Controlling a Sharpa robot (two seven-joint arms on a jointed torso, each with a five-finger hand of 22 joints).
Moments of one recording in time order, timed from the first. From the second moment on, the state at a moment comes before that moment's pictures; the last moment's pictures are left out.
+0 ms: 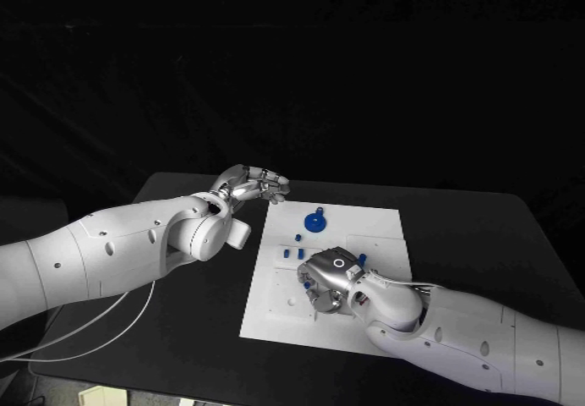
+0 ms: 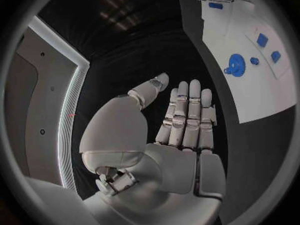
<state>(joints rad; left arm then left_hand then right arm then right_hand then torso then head) 1.28 -0.74 -0.11 1.36 -0.21 -0.34 0.26 1.14 -0.14 0.62 -0.25 0.10 0.89 0.16 0.29 0.51 1.21 0.12 0.07 0.18 0.94 0.10 0.58 0.39 0.02 0.65 -0.01 0.65 1.22 1.02 -0.54 -0.12 1.41 -1.98 -0.40 -0.23 1.11 -0.29 0.89 -0.18 0.07 0.97 0.14 0.32 0.45 1.22 0.06 0.12 0.34 1.29 -0.05 1.11 0.89 0.15 1.27 -0.06 0.92 1.31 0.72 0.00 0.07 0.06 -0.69</state>
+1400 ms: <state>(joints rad) 1.28 -0.74 -0.11 1.33 -0.21 -0.33 0.26 1.14 -0.14 0.62 -0.25 0.10 0.89 0.16 0.29 0.51 1.21 0.12 0.07 0.18 0.94 0.10 0.57 0.40 0.04 0.65 -0.01 0.65 1.22 1.14 -0.79 -0.02 1.50 -1.85 -0.28 -0.21 1.10 -0.30 0.77 -0.24 0.06 0.90 0.14 0.31 0.44 1.14 0.10 0.08 0.26 1.29 -0.02 1.11 0.88 0.14 1.28 -0.06 0.89 1.31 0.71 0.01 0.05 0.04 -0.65</state>
